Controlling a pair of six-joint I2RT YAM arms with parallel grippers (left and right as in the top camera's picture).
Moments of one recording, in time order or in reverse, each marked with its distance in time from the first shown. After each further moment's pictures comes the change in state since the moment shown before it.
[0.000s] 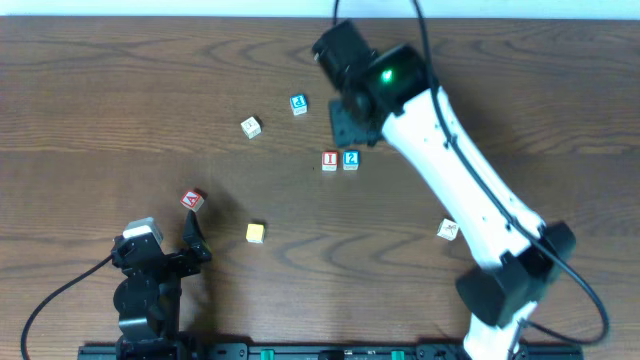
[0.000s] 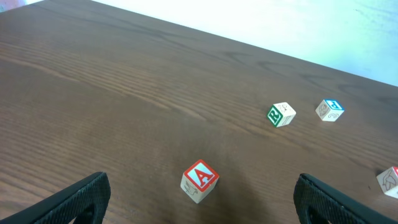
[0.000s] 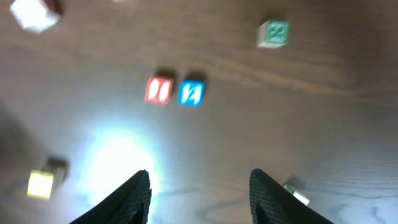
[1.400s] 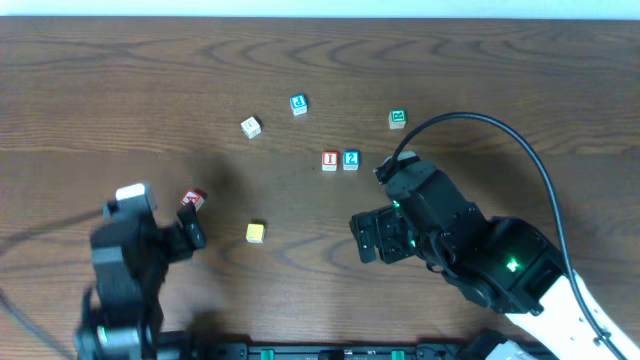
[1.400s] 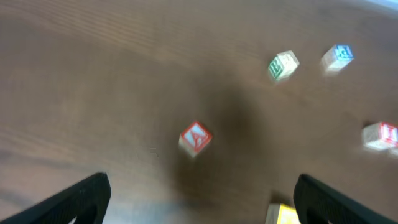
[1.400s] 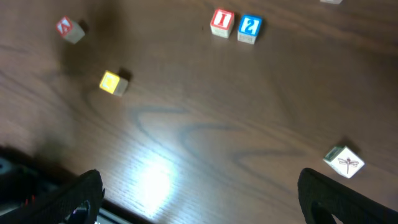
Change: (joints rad) left arm 0.000 0.640 0.509 -0.304 0.049 0.010; right arm 0.147 -0.798 -0.795 0.314 -0.129 0.019
